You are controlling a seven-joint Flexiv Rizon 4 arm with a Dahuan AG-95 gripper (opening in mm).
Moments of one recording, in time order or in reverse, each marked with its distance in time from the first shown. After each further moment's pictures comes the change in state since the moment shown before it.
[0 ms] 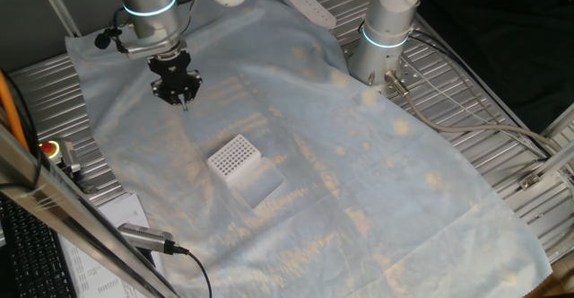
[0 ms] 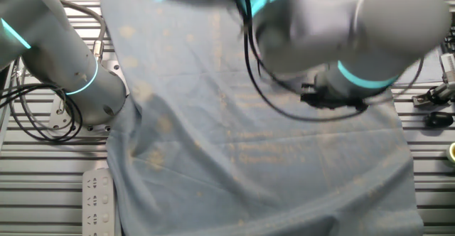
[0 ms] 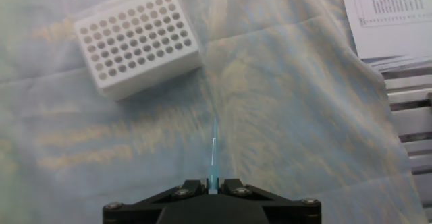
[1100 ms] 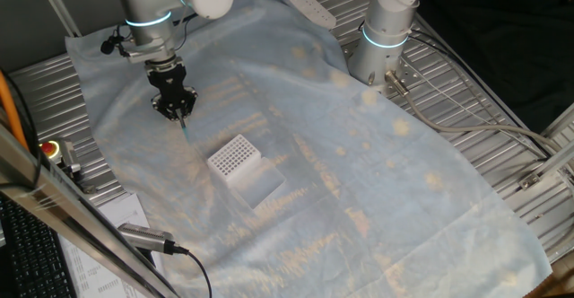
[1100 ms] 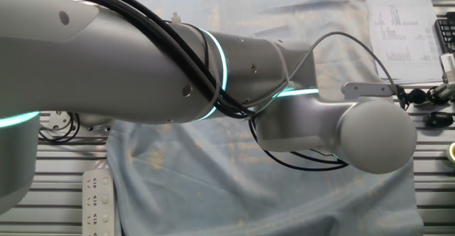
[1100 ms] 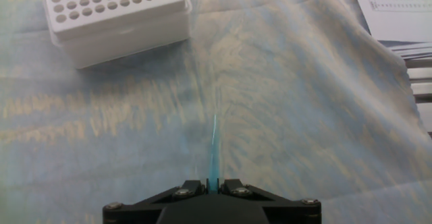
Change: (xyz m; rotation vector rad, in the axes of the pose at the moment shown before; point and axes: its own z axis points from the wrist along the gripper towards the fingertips) arm 0.037 -0.026 0.099 0.039 -0.248 -0.026
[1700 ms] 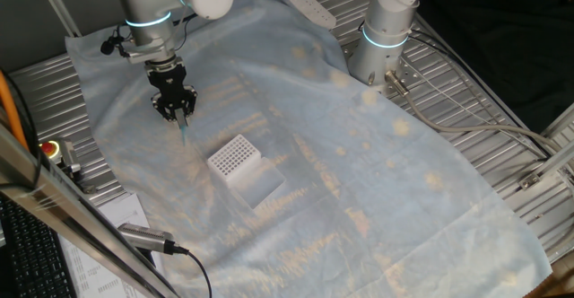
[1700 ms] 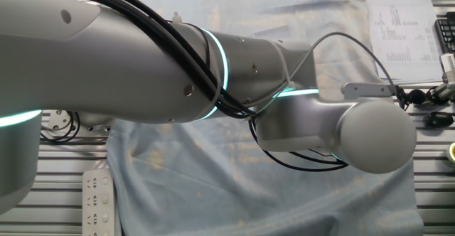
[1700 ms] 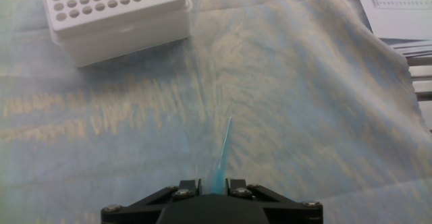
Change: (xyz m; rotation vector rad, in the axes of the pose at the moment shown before) arm 0.005 0.001 0.007 0.001 0.007 -0.016
